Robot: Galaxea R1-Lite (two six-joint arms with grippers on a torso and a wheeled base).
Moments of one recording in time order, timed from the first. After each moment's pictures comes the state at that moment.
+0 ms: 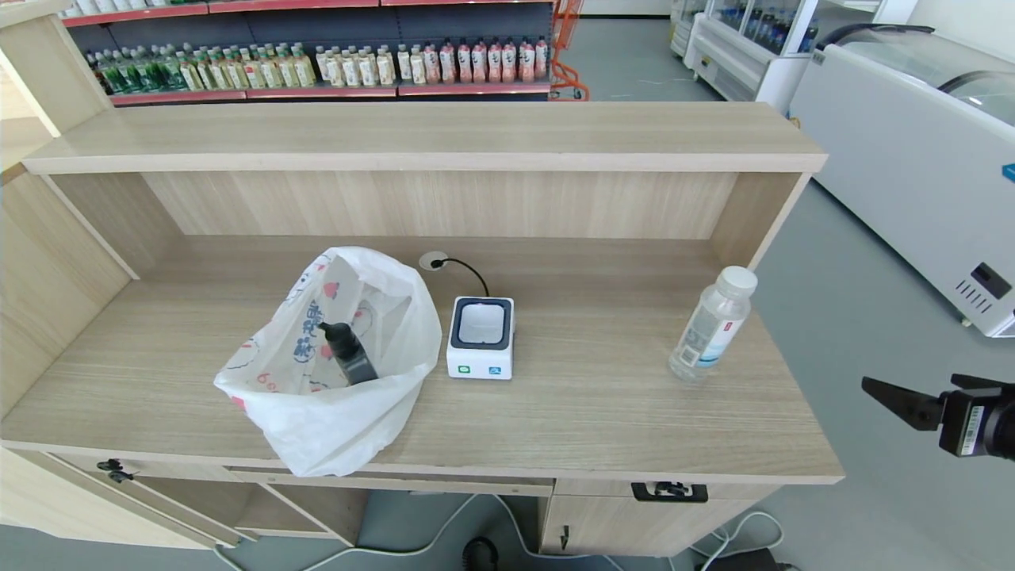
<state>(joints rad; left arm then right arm) -0.01 0.00 0.00 0.04 -0.04 0.03 -0.19 1.26 -0.36 -0.60 0.21 -0.11</state>
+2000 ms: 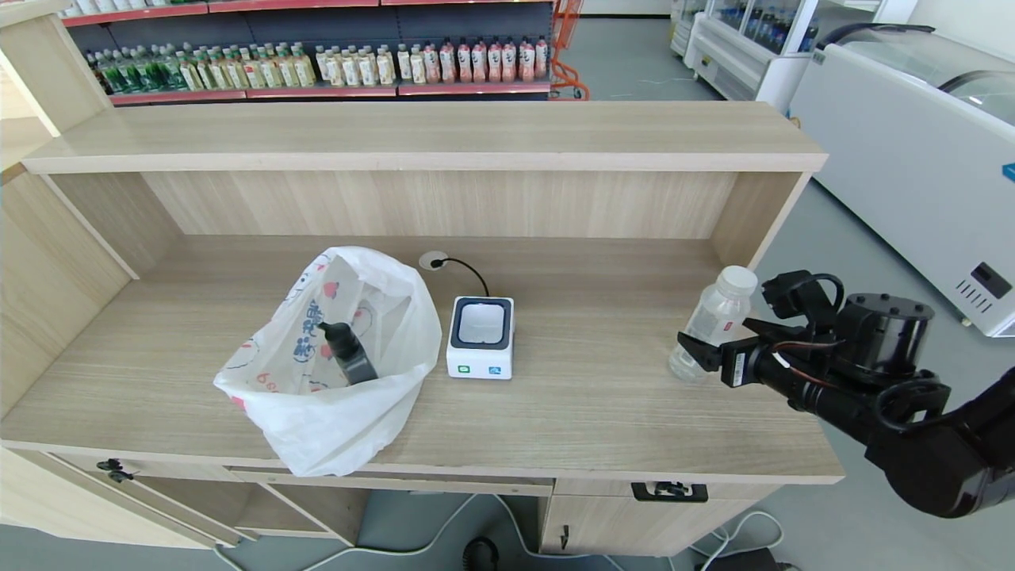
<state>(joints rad) -0.01 0.00 0.00 0.04 -0.04 0.03 0.18 1.92 -0.56 -1.22 0.09 -0.09</state>
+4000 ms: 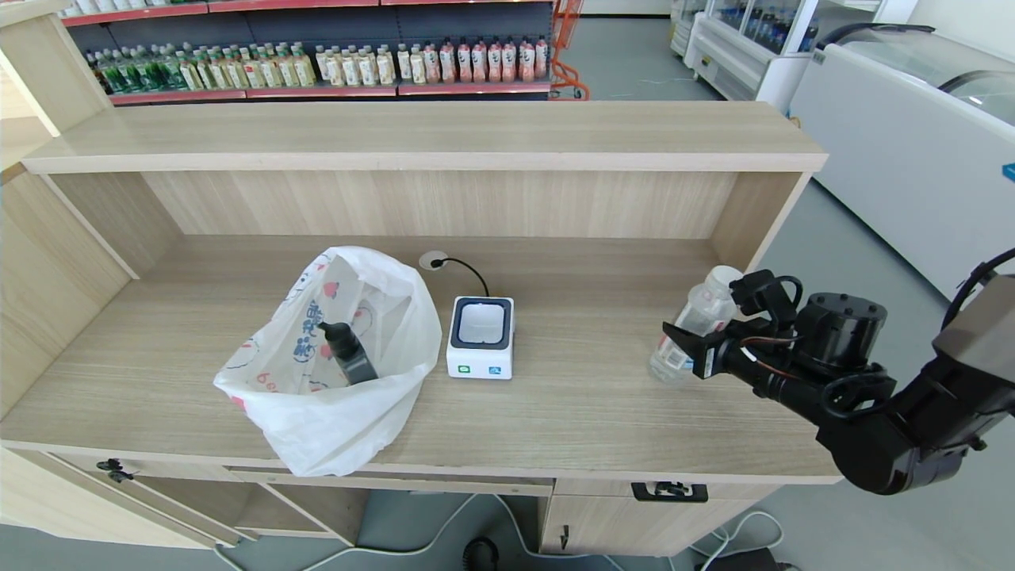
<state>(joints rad) -0.01 0.00 0.00 0.04 -0.04 0.03 0.18 2.07 -0.67 -1.32 0.21 -0.12</state>
